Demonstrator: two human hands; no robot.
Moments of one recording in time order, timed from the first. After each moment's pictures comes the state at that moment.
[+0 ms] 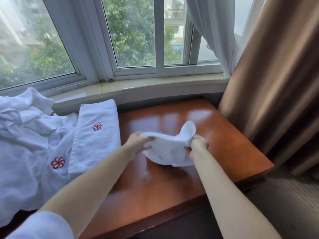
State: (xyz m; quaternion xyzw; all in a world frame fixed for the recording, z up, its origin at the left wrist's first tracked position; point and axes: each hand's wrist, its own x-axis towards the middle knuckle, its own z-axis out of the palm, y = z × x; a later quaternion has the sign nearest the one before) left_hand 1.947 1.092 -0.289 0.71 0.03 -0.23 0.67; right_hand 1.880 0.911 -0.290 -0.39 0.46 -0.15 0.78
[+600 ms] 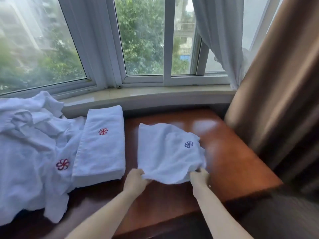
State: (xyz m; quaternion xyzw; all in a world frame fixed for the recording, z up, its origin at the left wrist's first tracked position) left_hand 1.899 1.125 -0.376 0.92 -0.06 -0.11 0.36; right_hand 1.849 0.914 -0.383 -0.61 0.46 -0.13 0.63
